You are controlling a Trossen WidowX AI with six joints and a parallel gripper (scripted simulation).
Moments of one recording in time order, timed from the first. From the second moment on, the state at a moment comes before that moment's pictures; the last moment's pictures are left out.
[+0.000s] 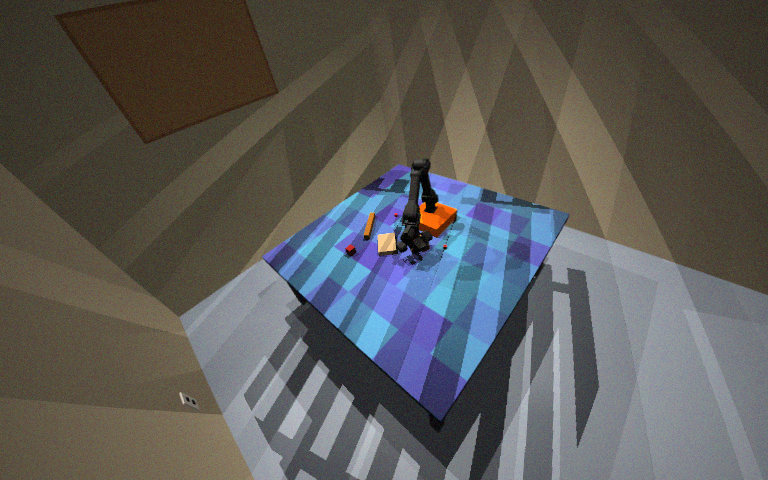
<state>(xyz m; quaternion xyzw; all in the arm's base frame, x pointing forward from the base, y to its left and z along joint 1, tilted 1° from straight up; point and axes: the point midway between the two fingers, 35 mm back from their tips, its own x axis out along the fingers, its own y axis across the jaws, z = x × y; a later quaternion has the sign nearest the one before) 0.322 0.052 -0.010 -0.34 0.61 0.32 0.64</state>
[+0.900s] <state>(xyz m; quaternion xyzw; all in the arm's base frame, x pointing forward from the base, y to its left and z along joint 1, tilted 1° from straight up) 0.337 0.076 -0.015 -0.34 0.61 0.33 0.63</state>
